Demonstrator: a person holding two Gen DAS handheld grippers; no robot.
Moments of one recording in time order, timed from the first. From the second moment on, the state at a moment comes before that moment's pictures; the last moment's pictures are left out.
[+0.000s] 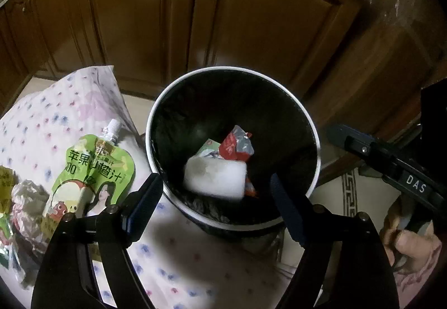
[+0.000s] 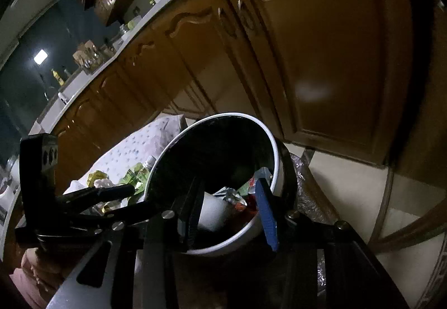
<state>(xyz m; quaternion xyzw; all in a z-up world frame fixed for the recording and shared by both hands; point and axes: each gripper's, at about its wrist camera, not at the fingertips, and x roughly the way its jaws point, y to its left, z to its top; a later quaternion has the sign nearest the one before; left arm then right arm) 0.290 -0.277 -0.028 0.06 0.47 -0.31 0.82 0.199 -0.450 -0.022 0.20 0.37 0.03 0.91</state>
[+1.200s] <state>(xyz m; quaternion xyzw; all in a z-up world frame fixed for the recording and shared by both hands) 0.177 -0.004 -0.040 -0.13 0.39 -0.12 0.90 0.151 -0.272 -0.051 0.16 0.37 0.14 0.90</state>
